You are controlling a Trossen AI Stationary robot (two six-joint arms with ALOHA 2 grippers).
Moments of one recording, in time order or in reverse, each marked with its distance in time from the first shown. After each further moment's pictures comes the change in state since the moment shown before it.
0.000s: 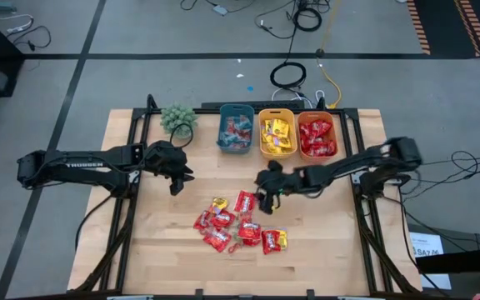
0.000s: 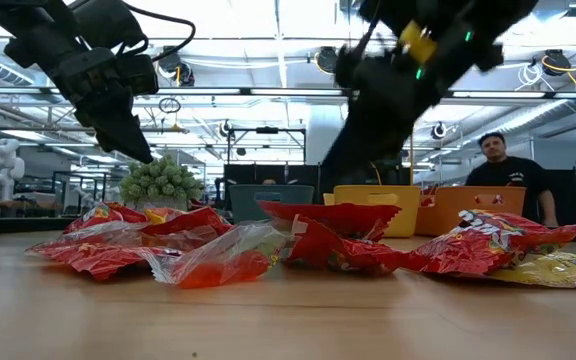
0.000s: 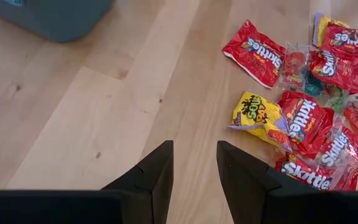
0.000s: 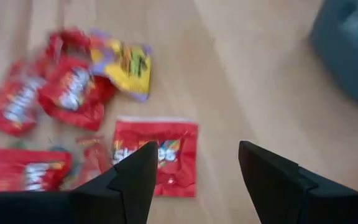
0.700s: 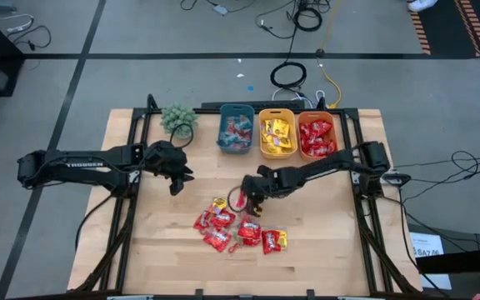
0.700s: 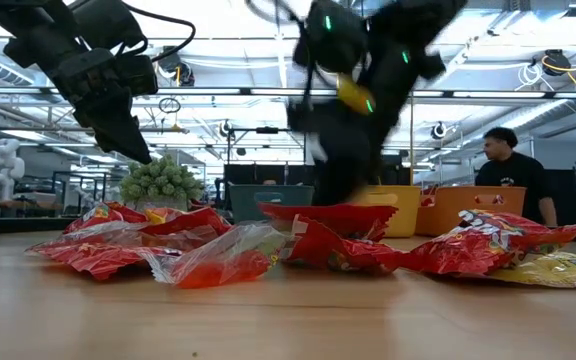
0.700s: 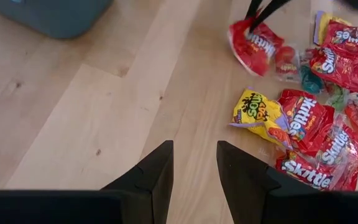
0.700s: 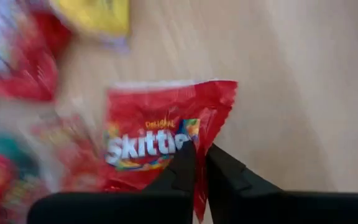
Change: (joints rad) left arm 0.000 0.000 0.000 -0.008 0.000 0.000; right arm -0.026 0.284 0.311 -0.333 -0.069 0.063
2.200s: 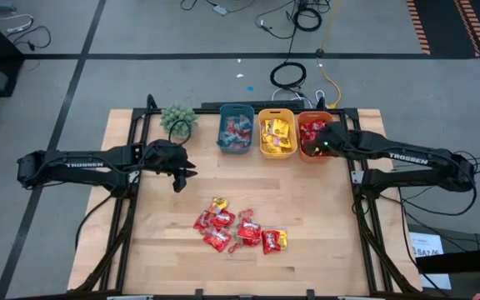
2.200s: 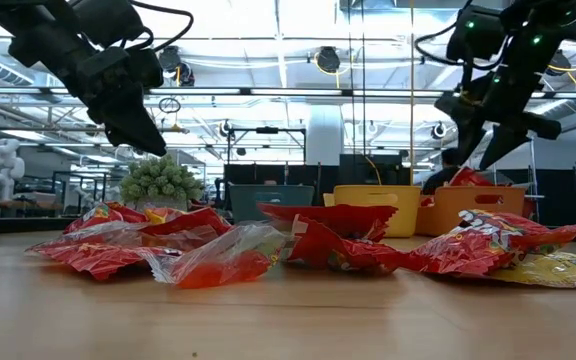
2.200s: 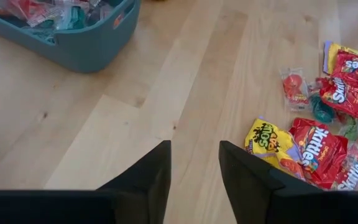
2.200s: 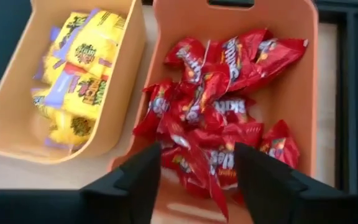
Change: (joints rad) left arm 0.000 0.000 0.000 0.084 -0.074 0.000; right arm -0.482 -0.947 -0.495 -0.470 0.291 0.537
